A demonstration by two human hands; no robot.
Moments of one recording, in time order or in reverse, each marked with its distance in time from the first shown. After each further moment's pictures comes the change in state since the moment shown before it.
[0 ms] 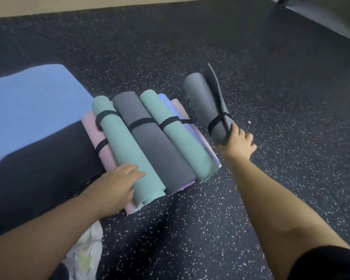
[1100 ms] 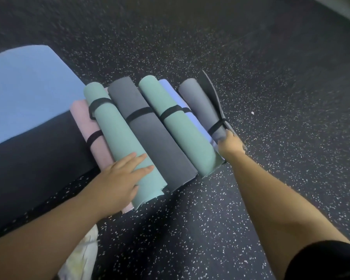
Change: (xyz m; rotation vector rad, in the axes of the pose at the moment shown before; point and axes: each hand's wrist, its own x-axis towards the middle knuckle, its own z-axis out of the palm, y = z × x) left_hand 0.020 -0.004 0.018 -0.012 0.103 0.103; right_hand 0.014 -0.008 0.034 0.130 -0.306 0.096
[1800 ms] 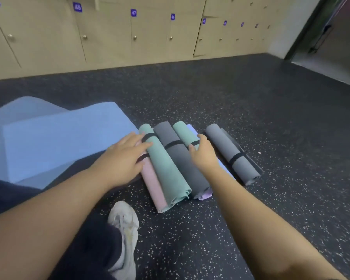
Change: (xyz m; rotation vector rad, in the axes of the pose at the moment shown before) left_hand -0.148 0.023 -0.132 0.143 0.302 -0.210; right_hand -0.229 -0.117 -0.055 0.395 0.092 -0.505
